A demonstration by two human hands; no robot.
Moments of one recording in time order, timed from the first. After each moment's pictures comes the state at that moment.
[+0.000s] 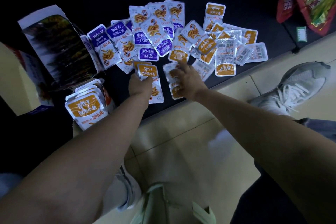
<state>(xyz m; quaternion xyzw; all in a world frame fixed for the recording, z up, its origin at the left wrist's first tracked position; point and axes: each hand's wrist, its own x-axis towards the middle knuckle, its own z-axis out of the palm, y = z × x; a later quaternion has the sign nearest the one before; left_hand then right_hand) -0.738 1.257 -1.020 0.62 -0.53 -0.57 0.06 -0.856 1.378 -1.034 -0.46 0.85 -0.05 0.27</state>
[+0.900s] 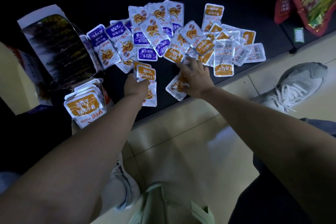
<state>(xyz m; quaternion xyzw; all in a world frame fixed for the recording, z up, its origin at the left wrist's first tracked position) -0.726 1.249 -1.015 0.59 -0.59 -0.55 0.02 -0.868 1.392 -1.026 -0.43 0.88 -0.03 0.22</state>
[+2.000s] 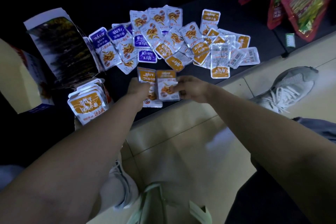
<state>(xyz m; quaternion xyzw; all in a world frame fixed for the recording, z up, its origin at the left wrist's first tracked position) -0.725 1.255 -1.000 0.58 -0.55 -0.60 -0.04 -0.847 1.384 -1.001 -0.01 0.63 -0.45 0.63</state>
